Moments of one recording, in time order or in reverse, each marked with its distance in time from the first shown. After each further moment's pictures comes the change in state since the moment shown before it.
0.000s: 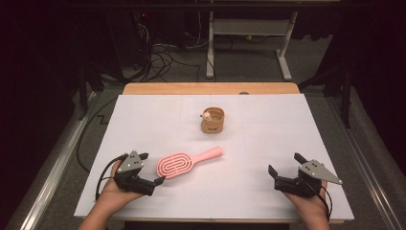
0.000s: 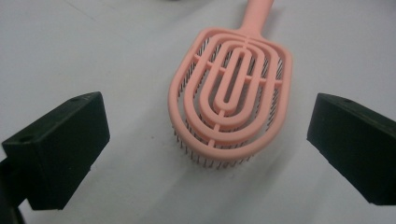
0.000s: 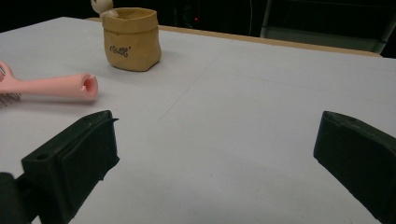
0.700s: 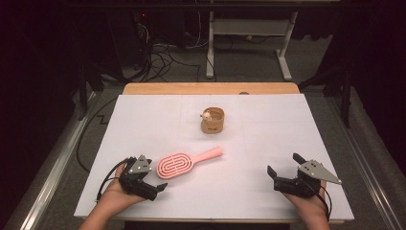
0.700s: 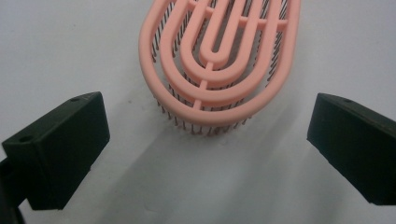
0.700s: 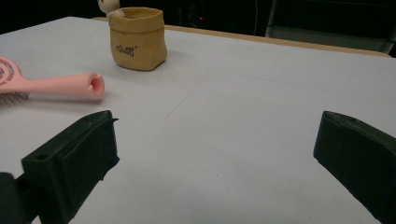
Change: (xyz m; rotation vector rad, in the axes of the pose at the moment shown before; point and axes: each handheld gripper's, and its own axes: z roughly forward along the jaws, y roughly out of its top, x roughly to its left) left arm -0.004 -0.003 0.013 0.164 -0.017 0.033; right arm 0.001 0.000 0.000 0.002 0.019 -0.001
